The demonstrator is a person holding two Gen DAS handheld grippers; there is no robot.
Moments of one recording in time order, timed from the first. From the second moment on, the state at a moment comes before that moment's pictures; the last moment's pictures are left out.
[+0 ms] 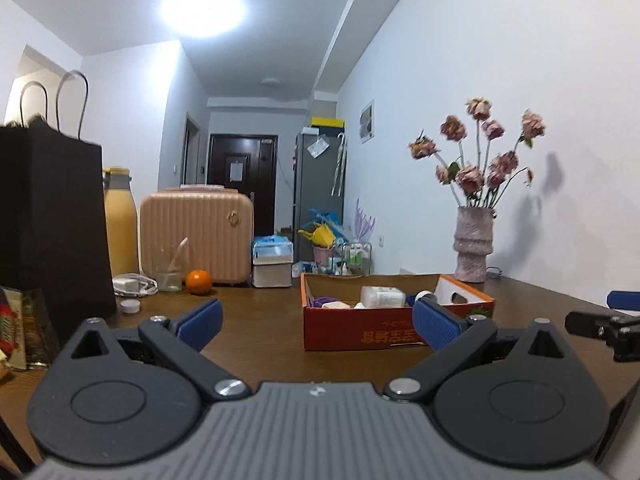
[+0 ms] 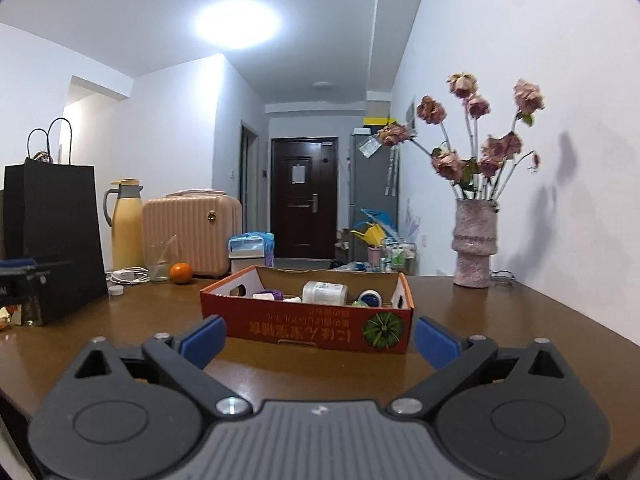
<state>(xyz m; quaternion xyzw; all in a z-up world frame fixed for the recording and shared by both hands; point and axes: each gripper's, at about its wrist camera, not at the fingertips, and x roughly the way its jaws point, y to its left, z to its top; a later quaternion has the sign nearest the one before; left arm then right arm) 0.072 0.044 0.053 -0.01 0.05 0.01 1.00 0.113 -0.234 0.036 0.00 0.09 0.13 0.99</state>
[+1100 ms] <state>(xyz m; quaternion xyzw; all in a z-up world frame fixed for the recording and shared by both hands) 0.006 0.027 0.044 0.01 0.06 -0.02 1.00 0.021 -0.212 0.039 0.01 0.08 0.11 0.99</state>
